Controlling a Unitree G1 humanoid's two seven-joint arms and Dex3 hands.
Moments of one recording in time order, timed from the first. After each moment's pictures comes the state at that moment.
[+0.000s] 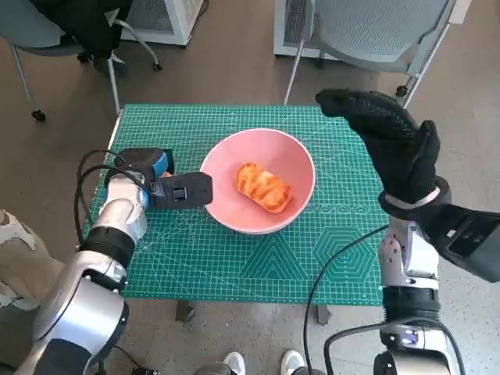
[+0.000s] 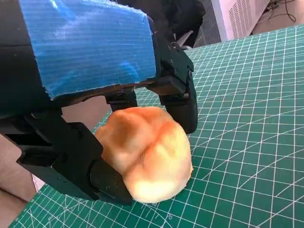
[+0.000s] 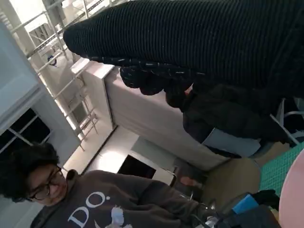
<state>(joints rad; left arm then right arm) -1.03 0.41 -0.57 1.26 0.76 0.19 -0.04 -0.71 -0.15 -0.16 0.47 0.43 -0.60 0.73</state>
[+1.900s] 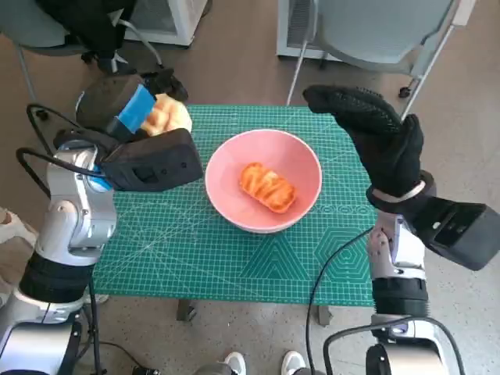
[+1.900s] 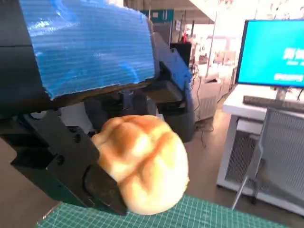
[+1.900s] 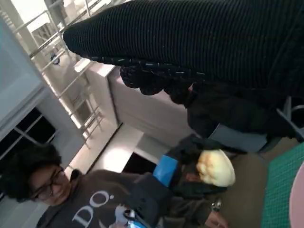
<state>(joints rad) -0.81 0.61 -0.26 0.08 0.72 0.40 -0.26 -0.77 -0.11 -0.15 0.58 0.43 -0.65 0.76</state>
